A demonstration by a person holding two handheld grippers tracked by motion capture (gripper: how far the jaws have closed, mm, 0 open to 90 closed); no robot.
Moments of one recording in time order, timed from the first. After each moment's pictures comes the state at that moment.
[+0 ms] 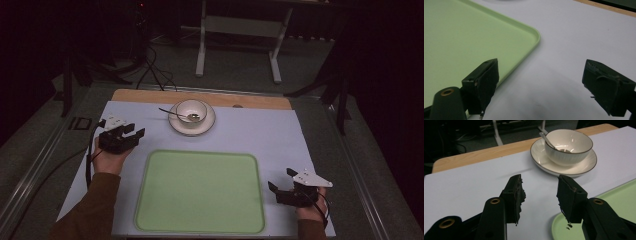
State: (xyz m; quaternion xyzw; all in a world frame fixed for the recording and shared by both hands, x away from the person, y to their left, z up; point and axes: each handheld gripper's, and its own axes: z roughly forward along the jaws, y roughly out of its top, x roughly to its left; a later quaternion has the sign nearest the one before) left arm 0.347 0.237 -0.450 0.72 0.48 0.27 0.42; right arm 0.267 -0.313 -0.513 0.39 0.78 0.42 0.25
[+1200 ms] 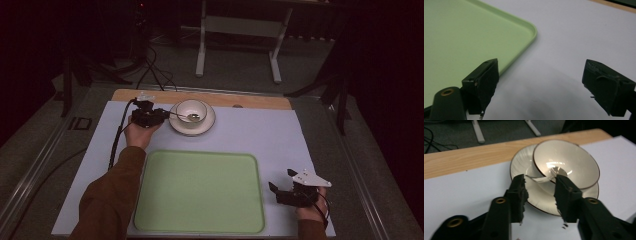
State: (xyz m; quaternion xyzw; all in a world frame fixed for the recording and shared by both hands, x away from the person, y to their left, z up) left arm 0.451 0.189 -0.464 0.73 0.49 0.18 0.43; right arm 0.268 -0.314 -0.515 0.40 0.79 0.41 0.25
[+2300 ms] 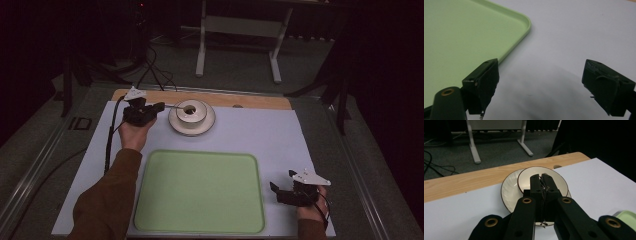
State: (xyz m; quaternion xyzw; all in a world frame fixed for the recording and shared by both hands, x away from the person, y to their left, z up) left arm 0.413 0.196 -0.419 0.70 0.46 0.21 0.50; right arm 0.271 -0.317 -0.520 0.42 0.78 0.39 0.25
